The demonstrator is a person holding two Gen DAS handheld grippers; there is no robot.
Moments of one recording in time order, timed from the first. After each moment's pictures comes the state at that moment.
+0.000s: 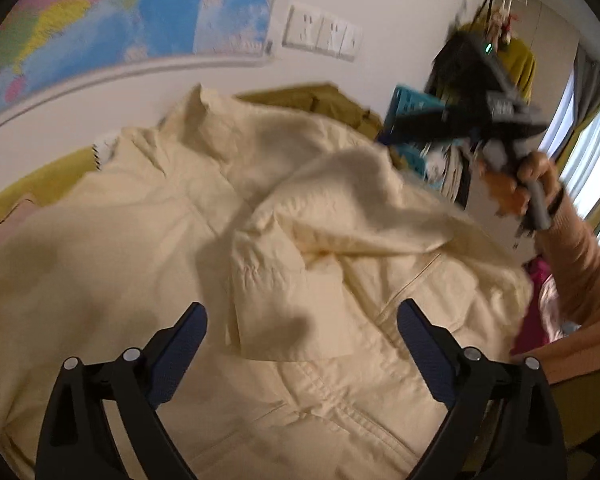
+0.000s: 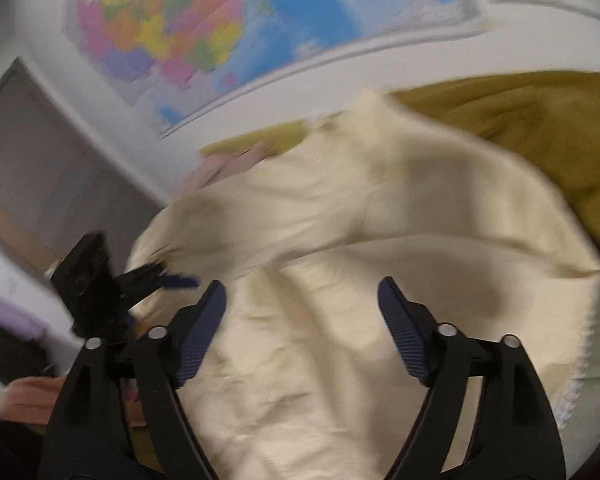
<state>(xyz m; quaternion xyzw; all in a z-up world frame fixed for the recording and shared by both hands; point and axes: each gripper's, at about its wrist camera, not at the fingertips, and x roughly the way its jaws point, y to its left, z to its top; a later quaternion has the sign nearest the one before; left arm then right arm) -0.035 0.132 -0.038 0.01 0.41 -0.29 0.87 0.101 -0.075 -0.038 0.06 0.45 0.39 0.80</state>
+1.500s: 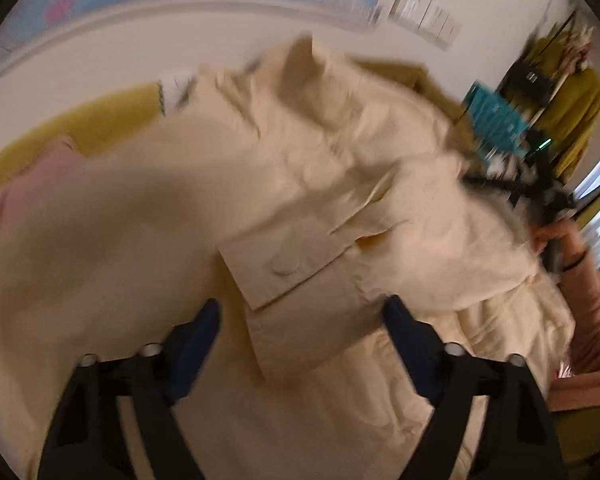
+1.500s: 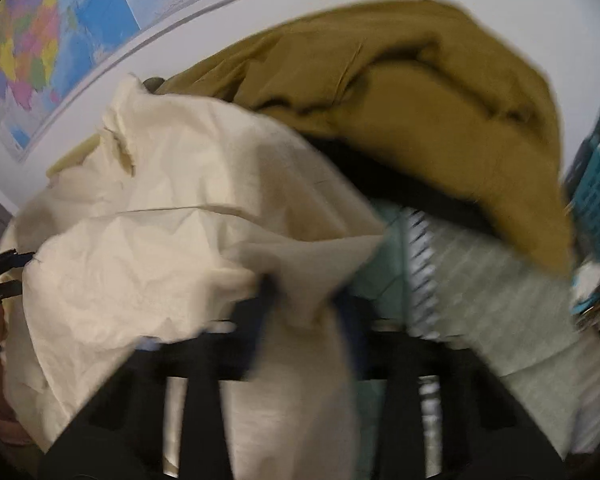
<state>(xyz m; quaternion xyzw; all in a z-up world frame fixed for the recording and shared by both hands) 0.030 0.176 -0.060 -0.03 0.49 -0.20 0.85 0.148 -0.177 -0.122 0.01 0.45 0.19 0.87</state>
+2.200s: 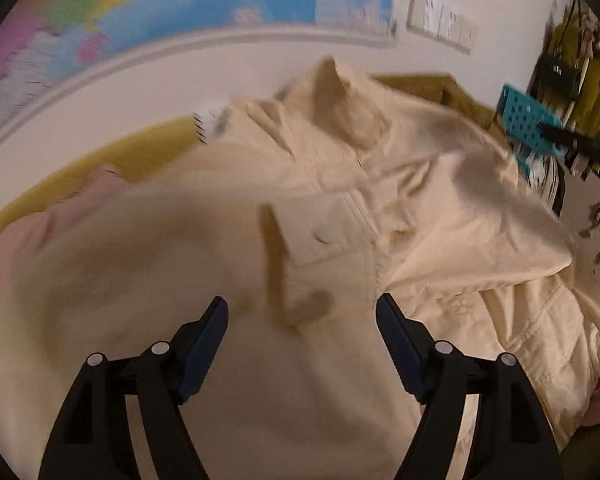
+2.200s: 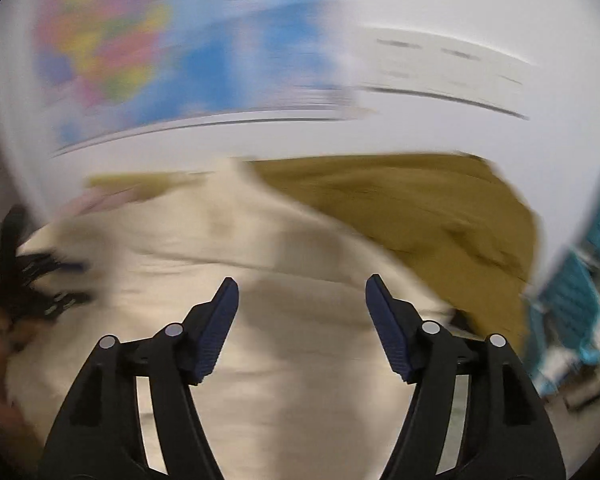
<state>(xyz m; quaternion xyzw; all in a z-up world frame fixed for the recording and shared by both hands) -0.011 0.176 -0.046 0.01 0.42 -0.11 0.90 0.077 -0.104 -0.029 -0.06 0.33 0.26 0.91</state>
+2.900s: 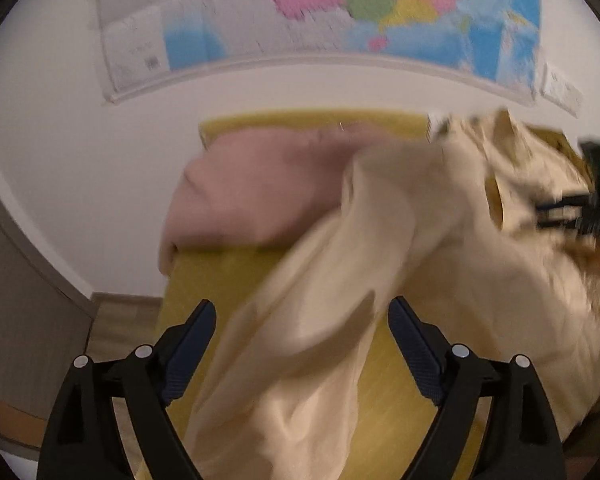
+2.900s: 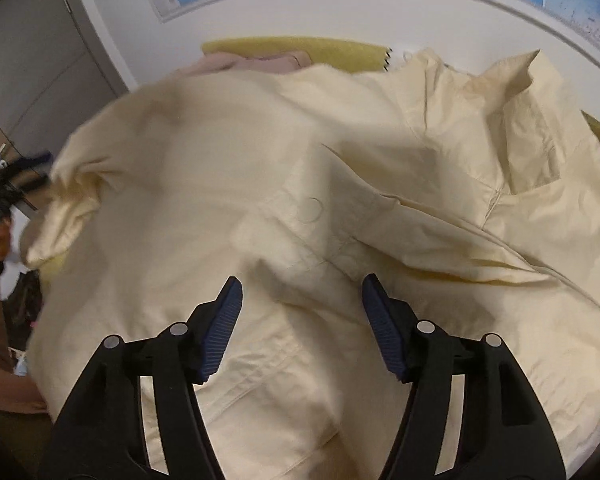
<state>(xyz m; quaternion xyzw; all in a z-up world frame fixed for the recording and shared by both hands) -0.163 0.376 -0.029 -0.01 0.42 0.10 0.90 0.093 0.091 -0.116 -0.14 0.45 0.43 0.77</state>
